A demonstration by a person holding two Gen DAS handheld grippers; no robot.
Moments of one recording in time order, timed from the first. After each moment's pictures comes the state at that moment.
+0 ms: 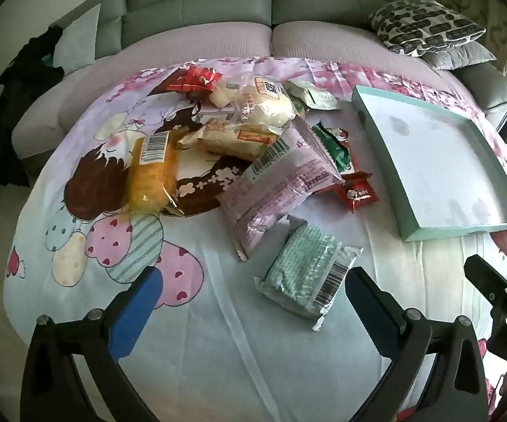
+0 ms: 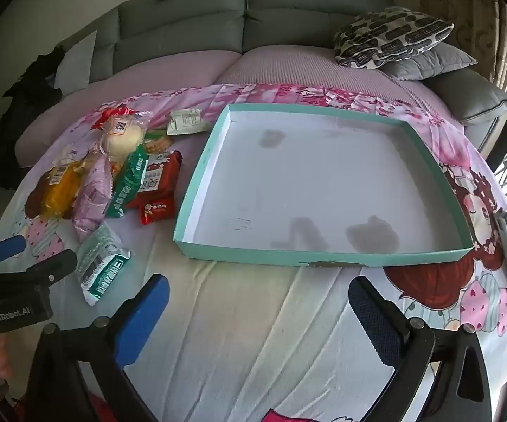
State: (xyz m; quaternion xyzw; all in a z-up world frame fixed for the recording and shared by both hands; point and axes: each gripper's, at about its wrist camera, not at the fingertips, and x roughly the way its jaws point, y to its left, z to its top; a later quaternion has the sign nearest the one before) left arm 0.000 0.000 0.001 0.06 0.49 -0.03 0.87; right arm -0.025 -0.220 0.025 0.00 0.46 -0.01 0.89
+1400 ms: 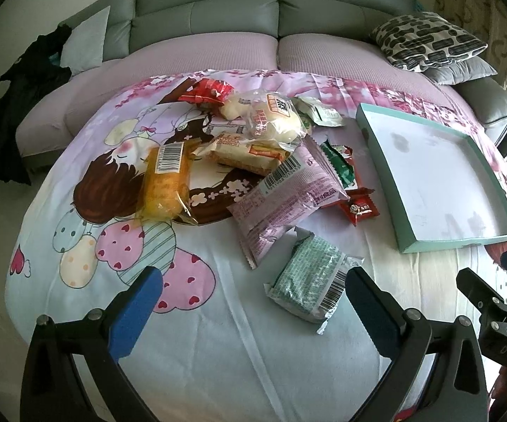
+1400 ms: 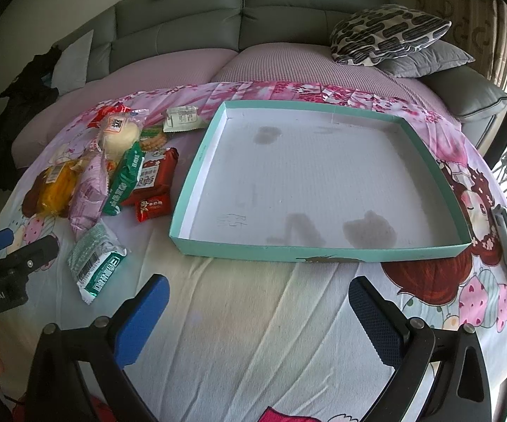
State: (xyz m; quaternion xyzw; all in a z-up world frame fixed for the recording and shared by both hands) left arm -0.003 0.007 0.010 0.03 0.47 -0.03 0.88; right arm -0.026 -0.220 0.024 0.00 0.46 -0.02 0.89
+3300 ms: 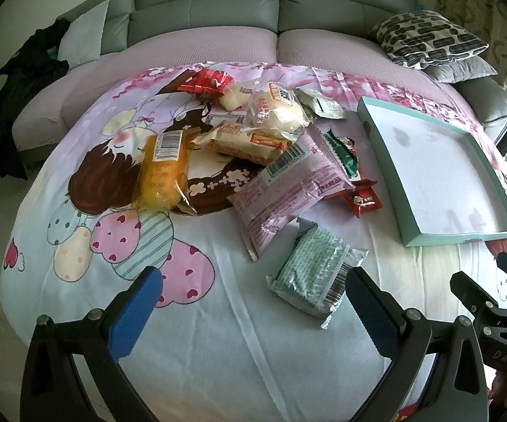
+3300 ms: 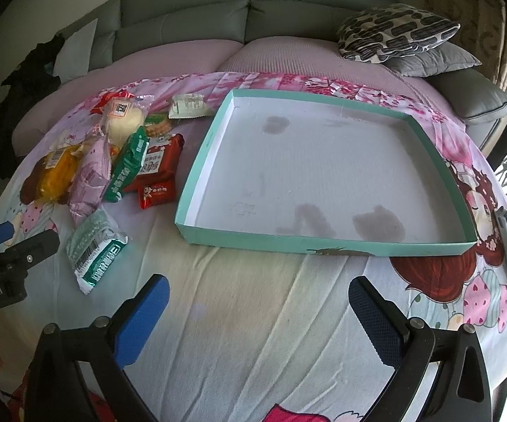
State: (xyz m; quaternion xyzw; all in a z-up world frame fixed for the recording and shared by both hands) left arm -0.002 0.014 0.002 0.02 0.48 -0.03 0.87; right arm -0.026 -0.212 0.016 -0.02 0.48 -0.02 0.88
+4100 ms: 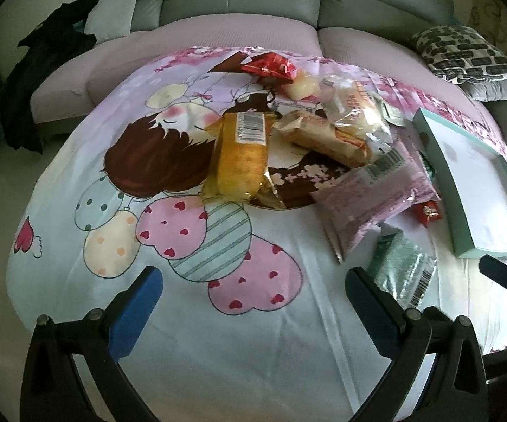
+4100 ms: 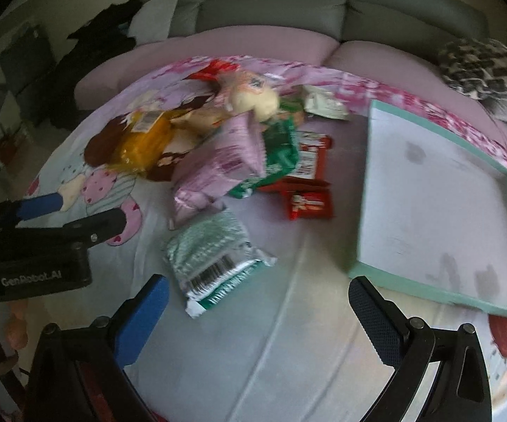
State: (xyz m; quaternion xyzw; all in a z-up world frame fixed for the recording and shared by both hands) left arm 0.015 0.080 -0.014 -0.01 0.50 0.01 0.87; right arm 0.004 -0.104 -0.003 -0.07 0.49 0.14 0.86
